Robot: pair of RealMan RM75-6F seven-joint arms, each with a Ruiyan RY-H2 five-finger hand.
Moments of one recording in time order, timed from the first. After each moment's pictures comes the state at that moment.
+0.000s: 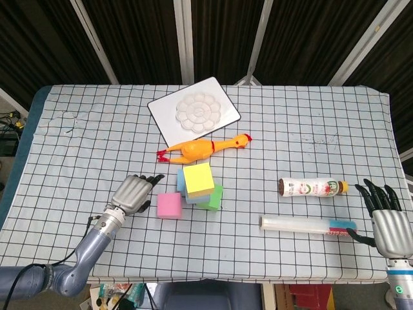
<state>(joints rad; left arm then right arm) -0.78 -1.44 -0.05 -1.75 0.96 1.07 0.64 0.09 -1.08 0.08 -1.64 -1.49 1.46 -0.02</state>
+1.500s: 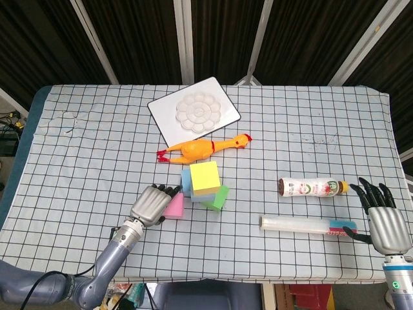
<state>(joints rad) -0.80 -1.61 -0.05 -1.77 0.93 1.17 0.85 0.11 -1.09 0.08 -1.62 -1.48 1.43 0.00</state>
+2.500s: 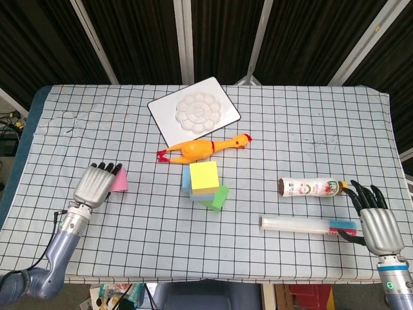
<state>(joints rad) -0.65 -1.40 0.03 -1.55 1.12 1.26 0.72 0.12 -1.09 0.06 -1.64 -1.49 1.40 -0.03</state>
